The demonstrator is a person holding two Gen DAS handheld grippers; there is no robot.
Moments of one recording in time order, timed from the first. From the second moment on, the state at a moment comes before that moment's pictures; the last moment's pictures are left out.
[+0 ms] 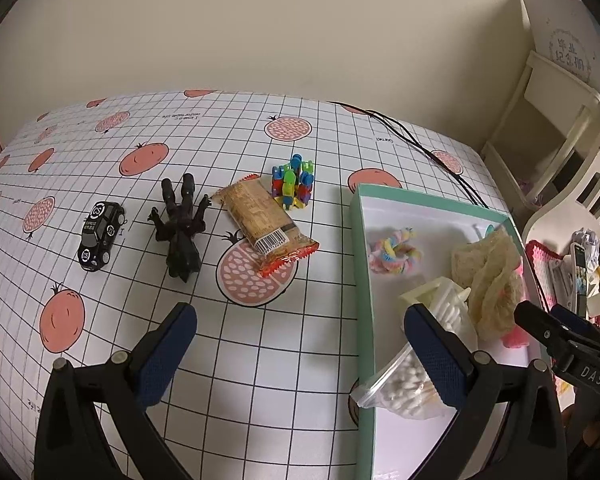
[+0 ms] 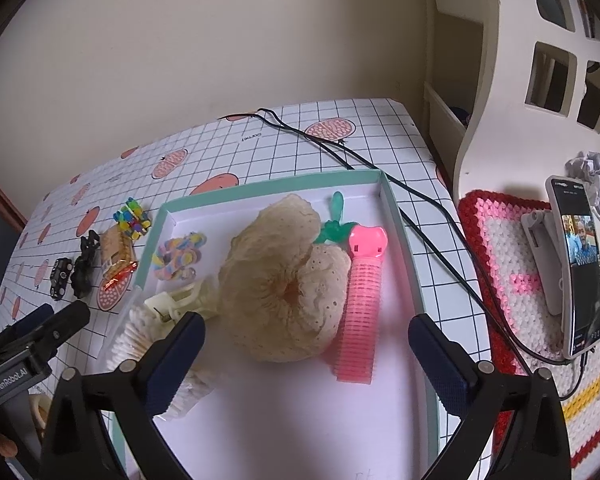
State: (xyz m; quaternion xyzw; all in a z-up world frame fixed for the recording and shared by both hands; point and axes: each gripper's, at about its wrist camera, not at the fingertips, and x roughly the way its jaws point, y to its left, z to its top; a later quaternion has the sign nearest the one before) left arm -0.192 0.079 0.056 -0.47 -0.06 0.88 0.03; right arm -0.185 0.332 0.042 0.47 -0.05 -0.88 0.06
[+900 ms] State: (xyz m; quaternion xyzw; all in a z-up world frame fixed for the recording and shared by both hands) left arm -0.209 -0.027 0.121 -0.44 -0.14 0.88 0.01; right arm -0.195 0.226 0.149 0.36 -0.06 -0.92 0.14
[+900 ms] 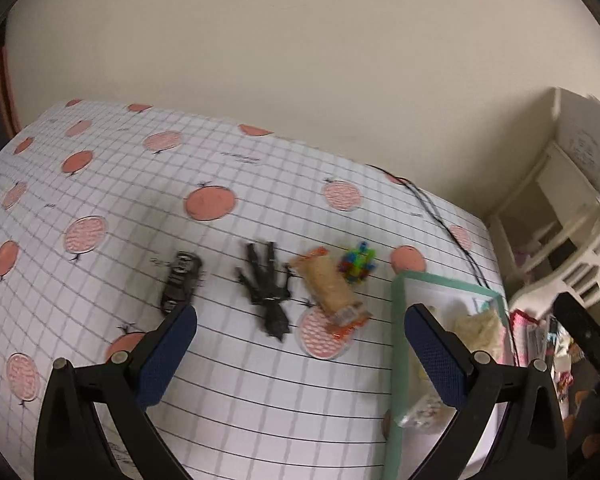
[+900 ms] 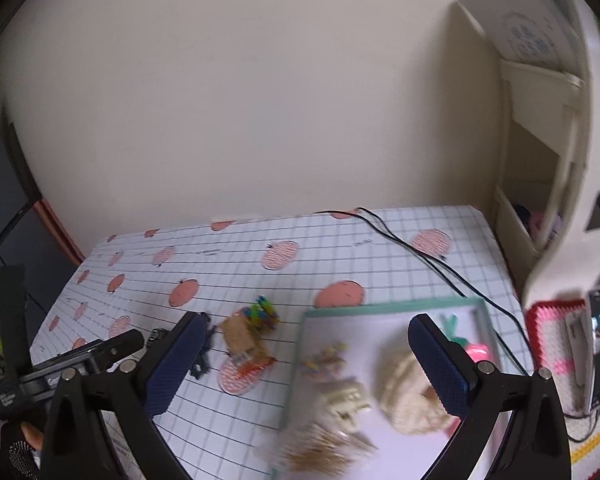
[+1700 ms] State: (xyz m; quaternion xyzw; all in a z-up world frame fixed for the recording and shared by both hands) left arm -0.259 -0.127 0.037 -0.50 -0.20 0.83 -0.09; right arm -0.233 0.114 0.071 0.41 0.05 -0.90 0.18
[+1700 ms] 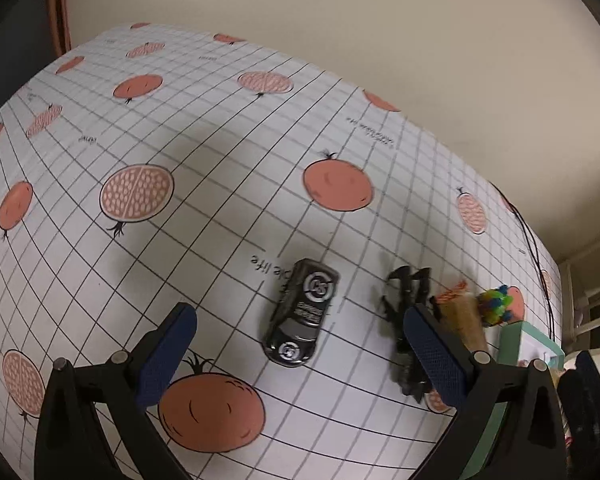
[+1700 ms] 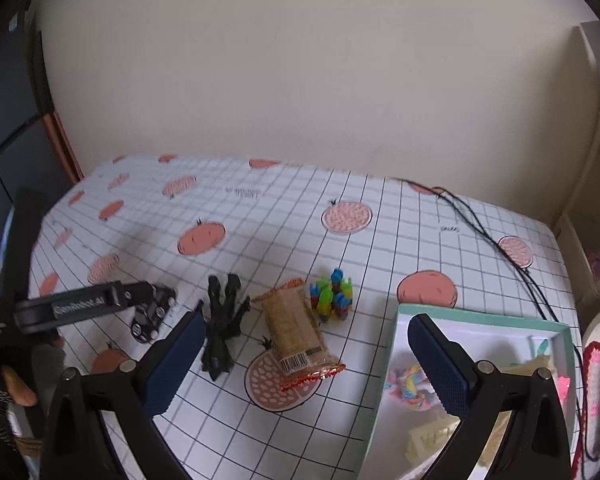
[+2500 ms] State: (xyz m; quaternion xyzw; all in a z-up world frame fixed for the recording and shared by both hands) left arm -0.260 -0.128 0.009 -0.51 -0.20 0.83 -0.07; right arm -0.263 0.096 0.016 0.47 0.06 -0.87 0.16
